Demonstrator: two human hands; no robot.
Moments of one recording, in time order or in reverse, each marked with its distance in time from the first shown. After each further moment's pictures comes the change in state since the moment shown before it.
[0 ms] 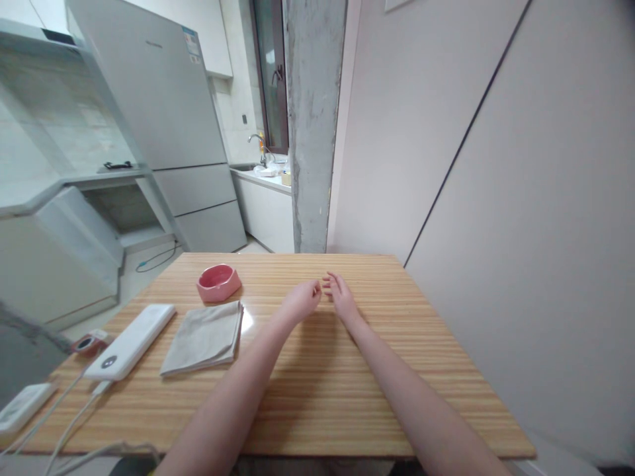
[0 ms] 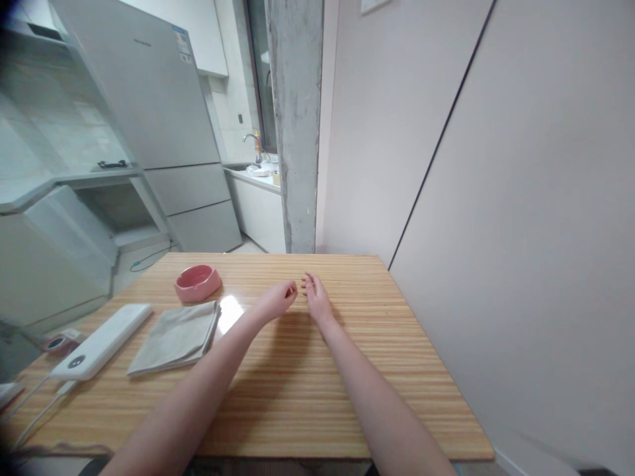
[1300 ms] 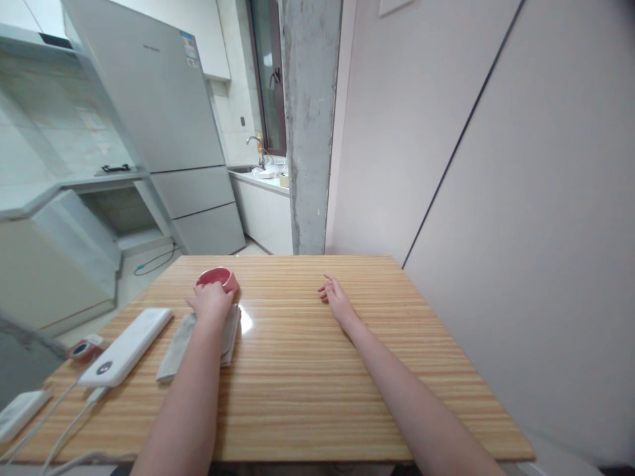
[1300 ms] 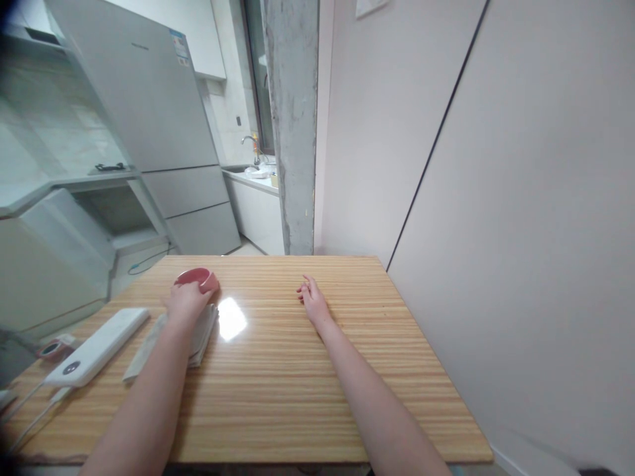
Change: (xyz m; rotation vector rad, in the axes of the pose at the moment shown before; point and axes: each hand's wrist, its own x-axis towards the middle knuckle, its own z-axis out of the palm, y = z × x) left_hand -0.044 -0.132 -0.089 0.395 0.419 -0.737; right_hand 0.007 0.022 0.004 0.041 -0.047 0.040
